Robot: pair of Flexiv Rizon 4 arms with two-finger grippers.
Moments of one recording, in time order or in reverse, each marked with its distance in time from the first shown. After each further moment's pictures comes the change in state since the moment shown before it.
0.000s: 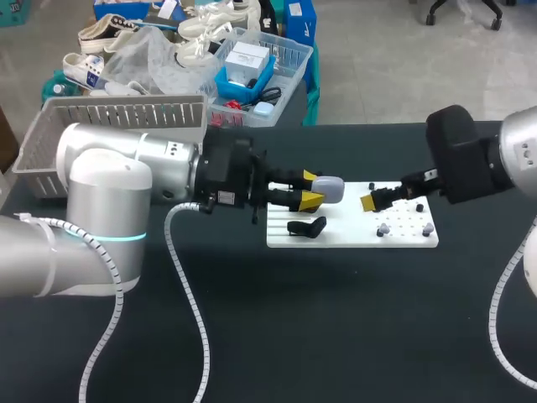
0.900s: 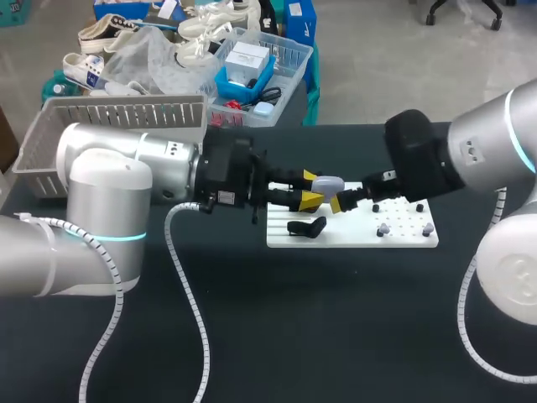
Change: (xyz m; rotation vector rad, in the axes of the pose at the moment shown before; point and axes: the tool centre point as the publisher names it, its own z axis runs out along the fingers) left arm 0.000 0.000 0.000 0.000 0.000 0.000; right arm -0.009 0.011 0.045 0.023 0.045 0.035
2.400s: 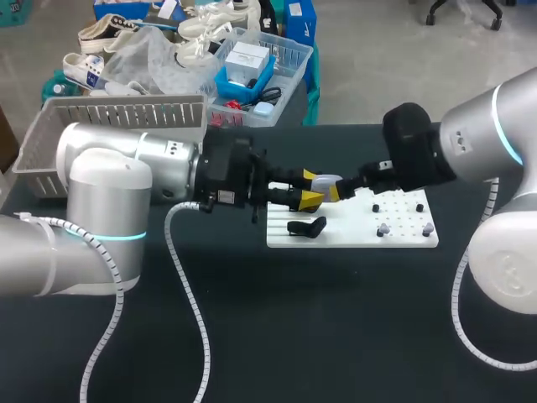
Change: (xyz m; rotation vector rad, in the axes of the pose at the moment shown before) left arm 0.000 0.001 0.000 -0.002 0.000 0.000; right arm -0.016 -0.024 0.015 0.037 -0.011 0.047
